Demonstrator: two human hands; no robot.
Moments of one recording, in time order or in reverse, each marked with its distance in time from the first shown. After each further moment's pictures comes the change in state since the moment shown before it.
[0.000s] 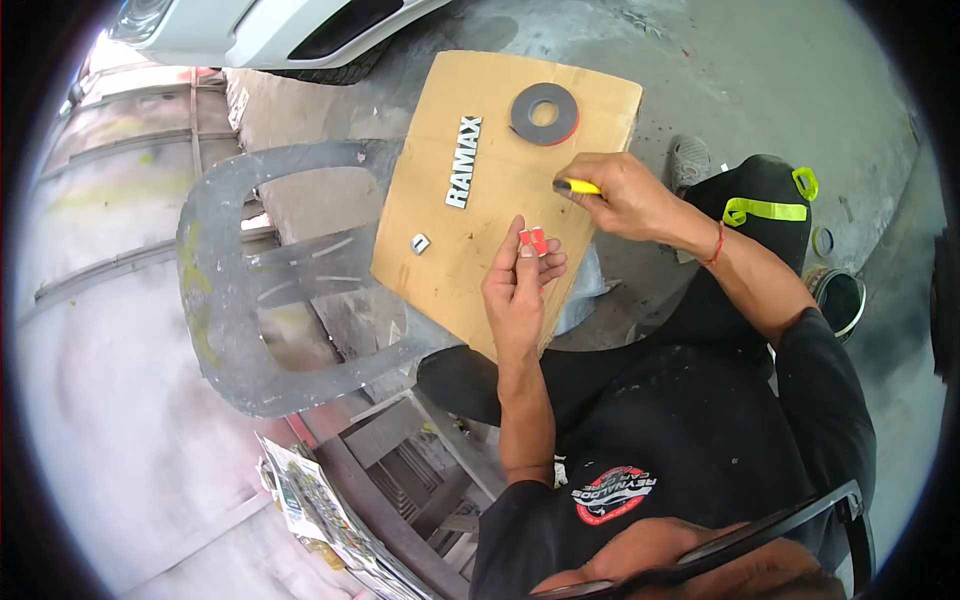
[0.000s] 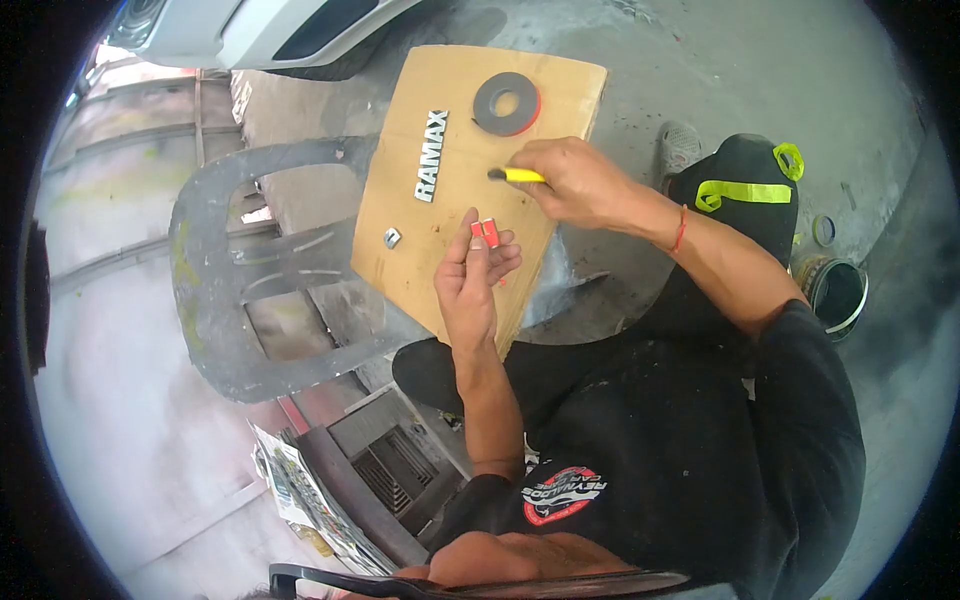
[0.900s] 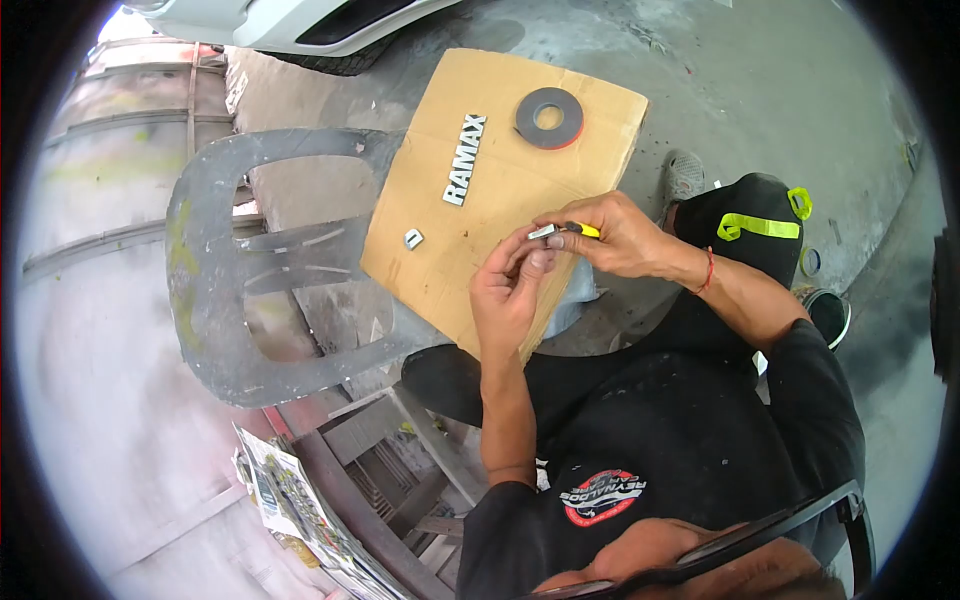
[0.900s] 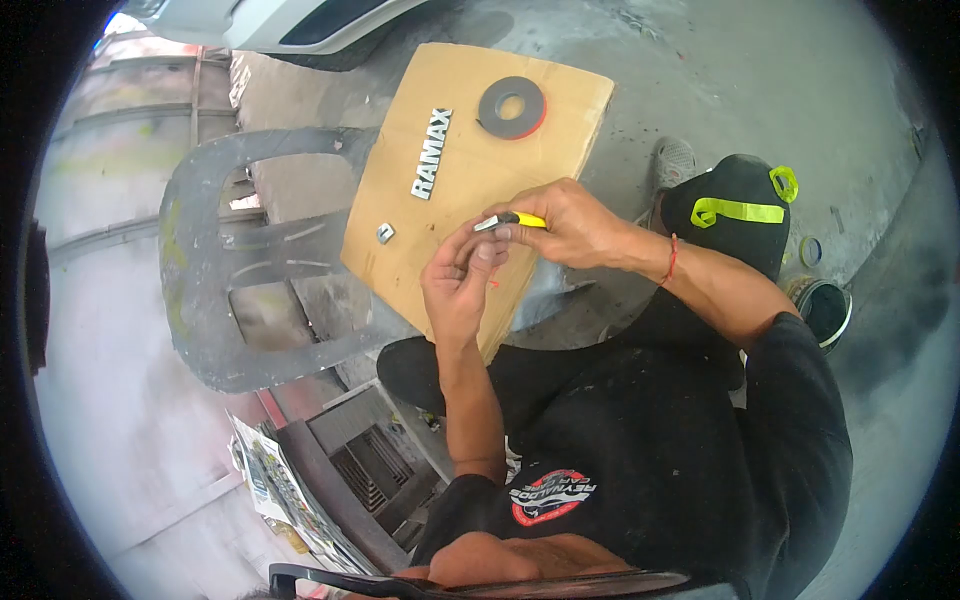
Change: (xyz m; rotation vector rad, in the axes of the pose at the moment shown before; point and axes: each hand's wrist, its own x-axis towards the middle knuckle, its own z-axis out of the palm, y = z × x) left_hand 0.002 0.006 -0.003 0.024 -0.150 0.198; right_hand -0.017 -0.022 0.010 0.271 -0.271 0.173
